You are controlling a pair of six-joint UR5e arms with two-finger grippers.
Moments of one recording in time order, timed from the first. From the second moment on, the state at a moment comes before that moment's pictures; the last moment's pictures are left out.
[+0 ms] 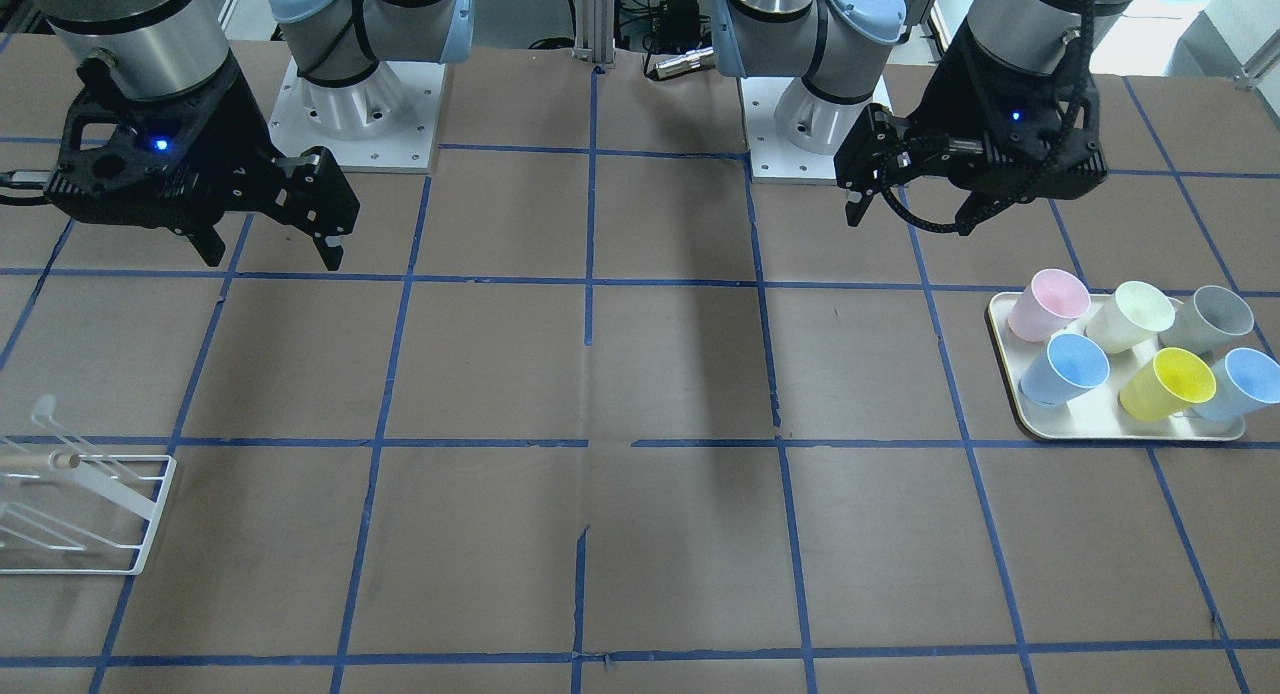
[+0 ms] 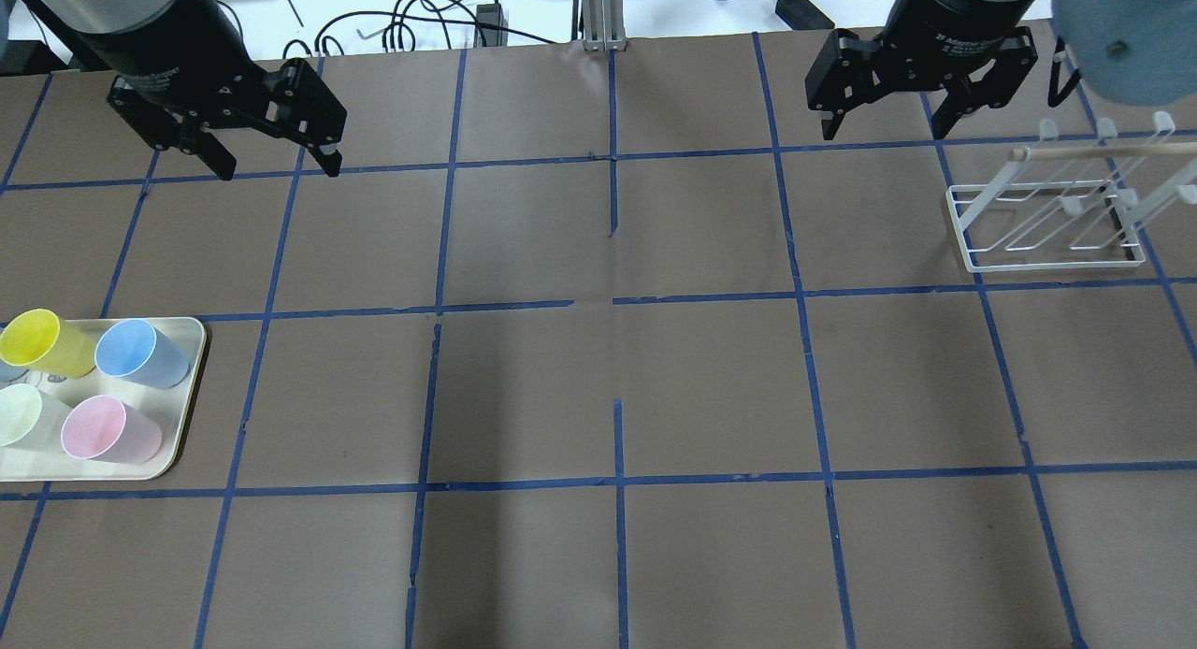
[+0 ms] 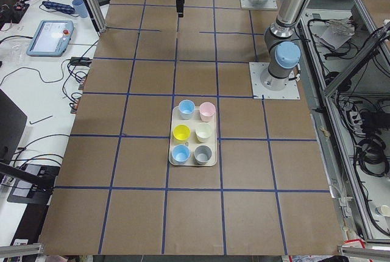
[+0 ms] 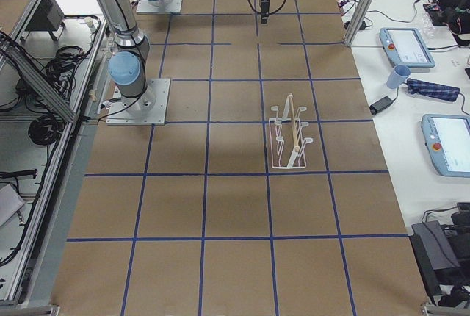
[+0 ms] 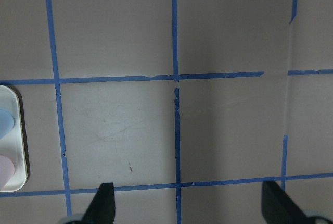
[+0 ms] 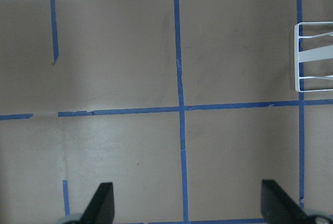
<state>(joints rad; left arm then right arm) -1.52 -1.59 -1.45 -1.66 1.55 0.11 1.57 -1.52 1.50 -1.64 -1.55 0.04</state>
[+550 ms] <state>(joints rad) -1.53 -1.60 -1.45 -1.63 1.55 0.13 1.57 -1.52 1.50 -1.64 -1.55 0.04</state>
